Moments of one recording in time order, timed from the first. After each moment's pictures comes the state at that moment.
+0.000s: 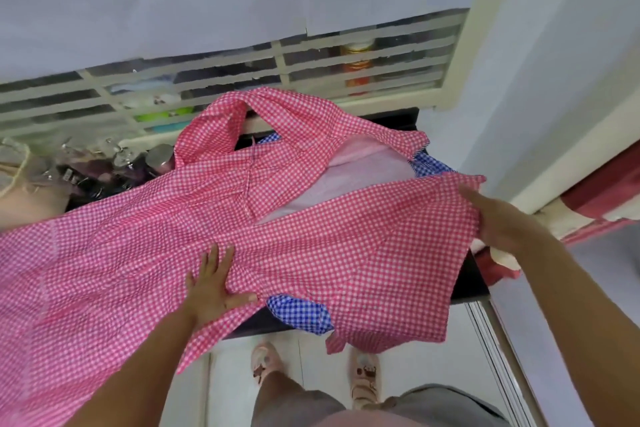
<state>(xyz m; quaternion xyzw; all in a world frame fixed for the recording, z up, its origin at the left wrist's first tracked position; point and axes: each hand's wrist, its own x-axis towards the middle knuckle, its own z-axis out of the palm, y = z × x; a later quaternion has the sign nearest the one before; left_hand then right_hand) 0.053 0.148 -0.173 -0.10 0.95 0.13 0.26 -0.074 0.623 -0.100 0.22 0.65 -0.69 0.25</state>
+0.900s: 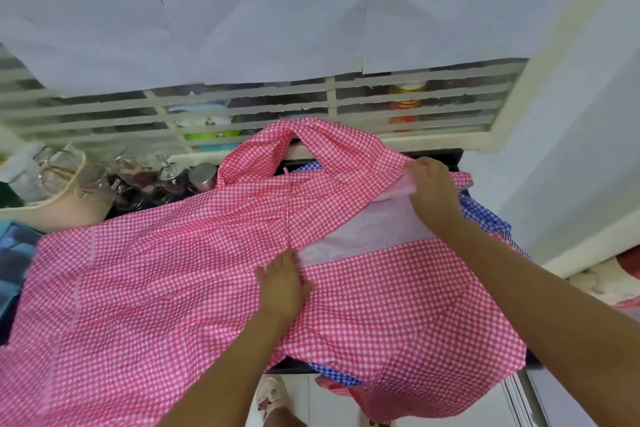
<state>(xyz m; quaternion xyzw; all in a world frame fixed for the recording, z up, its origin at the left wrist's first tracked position) 0.000 0.221 -0.172 -0.15 0.98 0.13 0.09 -0.179 0.477 -0.123 -0.13 0.97 -0.19 -0.09</state>
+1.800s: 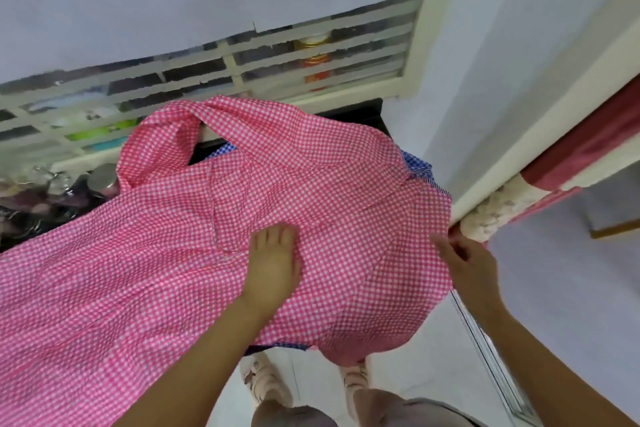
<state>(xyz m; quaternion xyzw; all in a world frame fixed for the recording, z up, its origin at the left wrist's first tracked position) -0.011 0.283 -0.156 0.14 0.98 0.14 -0.05 0.016 0.596 -0.134 0.22 0.83 -0.51 0.00</state>
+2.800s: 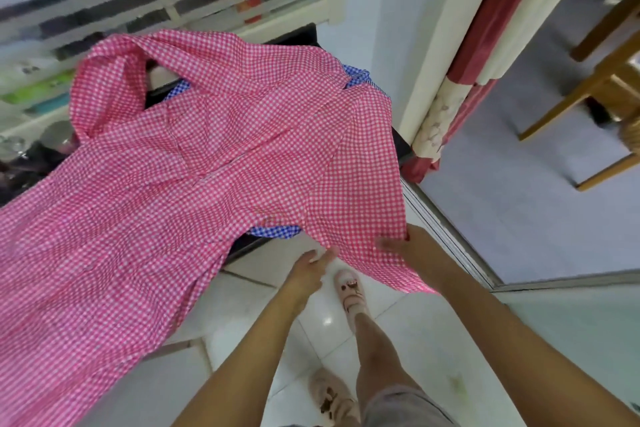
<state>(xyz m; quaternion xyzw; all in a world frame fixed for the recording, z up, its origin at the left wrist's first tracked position) 0.173 0.325 -0.191 -0.18 0.71 0.53 0.43 0.211 0.531 -0.155 0.24 0.74 -0.59 0.21</state>
